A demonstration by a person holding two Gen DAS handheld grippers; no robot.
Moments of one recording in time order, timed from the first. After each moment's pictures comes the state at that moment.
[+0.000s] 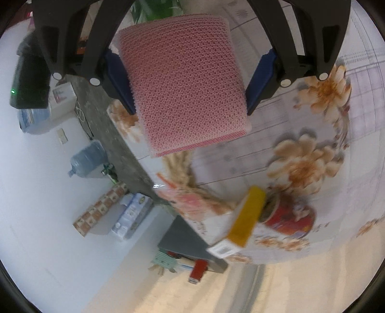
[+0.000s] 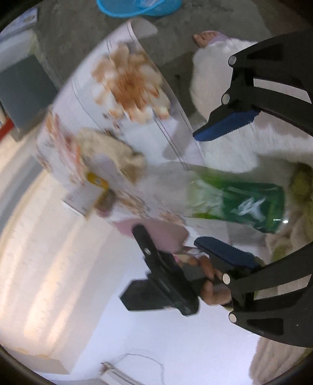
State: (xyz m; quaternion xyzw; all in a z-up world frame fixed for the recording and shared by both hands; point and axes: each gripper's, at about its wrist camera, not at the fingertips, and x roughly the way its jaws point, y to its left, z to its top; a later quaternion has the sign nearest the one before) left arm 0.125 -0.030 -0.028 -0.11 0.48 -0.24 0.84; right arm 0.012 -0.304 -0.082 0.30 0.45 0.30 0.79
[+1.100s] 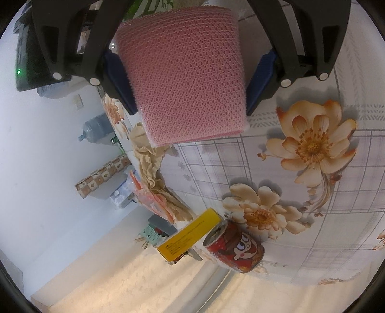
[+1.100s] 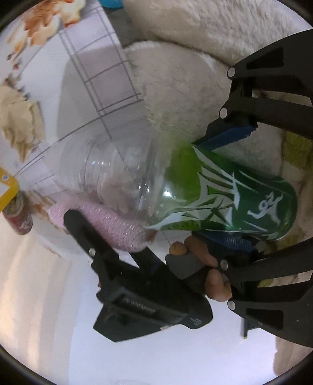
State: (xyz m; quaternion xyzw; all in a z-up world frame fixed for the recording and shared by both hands) left arm 0.089 0.029 -0.096 -0.24 0.43 -0.23 0.84; right arm 0.045 -0.156 -0.153 0.26 0.60 0.26 0.71
